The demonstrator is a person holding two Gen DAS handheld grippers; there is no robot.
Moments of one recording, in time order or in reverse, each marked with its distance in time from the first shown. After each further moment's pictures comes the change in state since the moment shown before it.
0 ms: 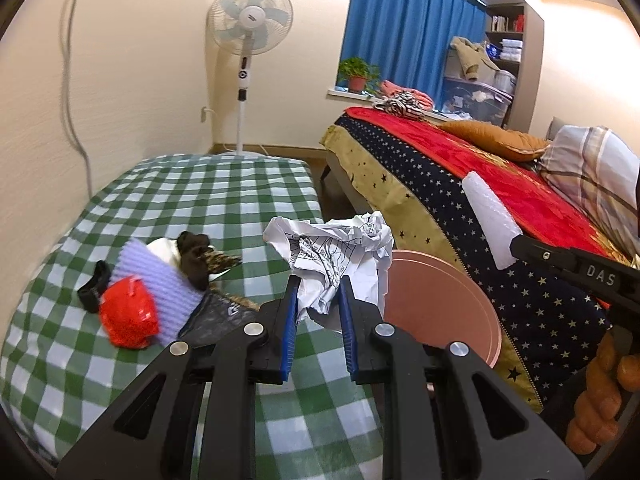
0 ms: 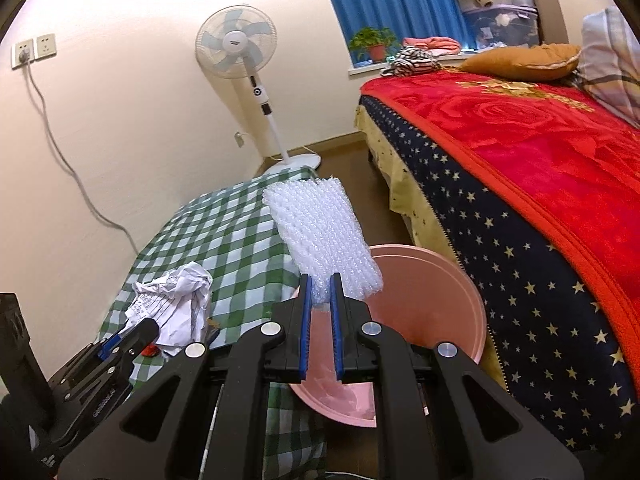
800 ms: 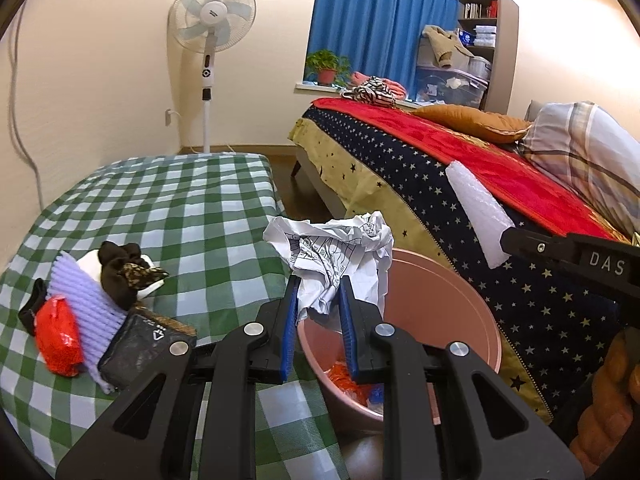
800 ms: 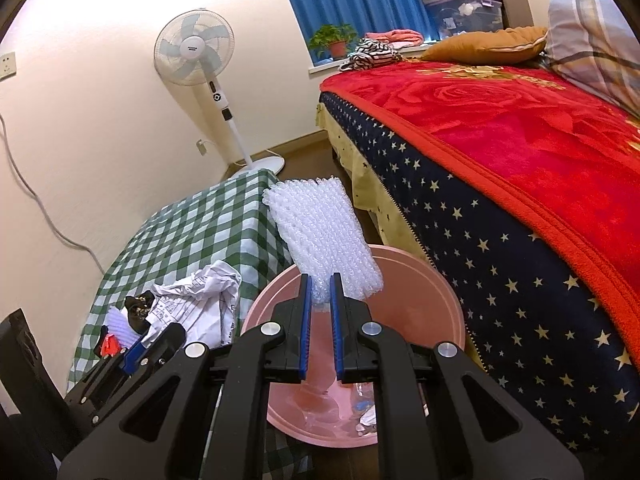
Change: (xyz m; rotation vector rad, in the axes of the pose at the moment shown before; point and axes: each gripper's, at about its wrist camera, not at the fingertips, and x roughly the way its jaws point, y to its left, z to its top) left arm 0.058 -0.038 -0.004 0.065 0.007 -0.075; right arm 0.026 -0.026 0.005 0.078 -0.003 -0.105
